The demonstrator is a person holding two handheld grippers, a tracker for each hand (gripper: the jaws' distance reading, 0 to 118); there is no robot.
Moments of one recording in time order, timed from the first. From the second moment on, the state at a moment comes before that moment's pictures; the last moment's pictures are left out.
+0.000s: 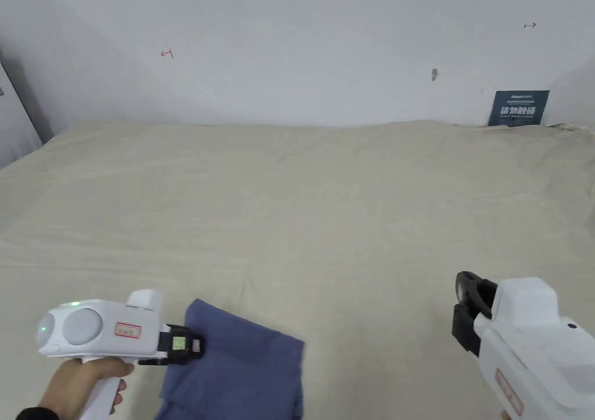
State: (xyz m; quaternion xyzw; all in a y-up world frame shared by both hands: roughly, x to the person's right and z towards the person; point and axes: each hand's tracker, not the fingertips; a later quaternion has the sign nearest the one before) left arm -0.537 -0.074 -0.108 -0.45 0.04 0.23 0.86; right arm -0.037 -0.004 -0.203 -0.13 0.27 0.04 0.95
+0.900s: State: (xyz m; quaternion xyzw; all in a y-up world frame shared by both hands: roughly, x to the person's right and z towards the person) left arm -0.718 -0.125 -0.078 -0.52 0.28 0.20 0.78; right arm -0.086 -0.010 -0.234 -0.14 0.27 0.06 0.95
